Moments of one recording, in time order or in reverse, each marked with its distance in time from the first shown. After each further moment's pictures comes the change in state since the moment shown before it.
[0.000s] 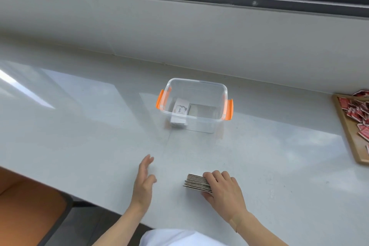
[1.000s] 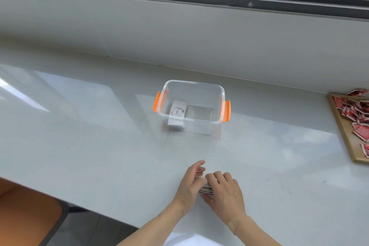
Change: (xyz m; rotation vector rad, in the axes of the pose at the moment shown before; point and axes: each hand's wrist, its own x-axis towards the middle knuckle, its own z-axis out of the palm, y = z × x) left_hand -0.017 0.025 0.099 0.203 -0.447 0.024; right_hand 0.001 0.000 0.005 0.012 0.102 0.070
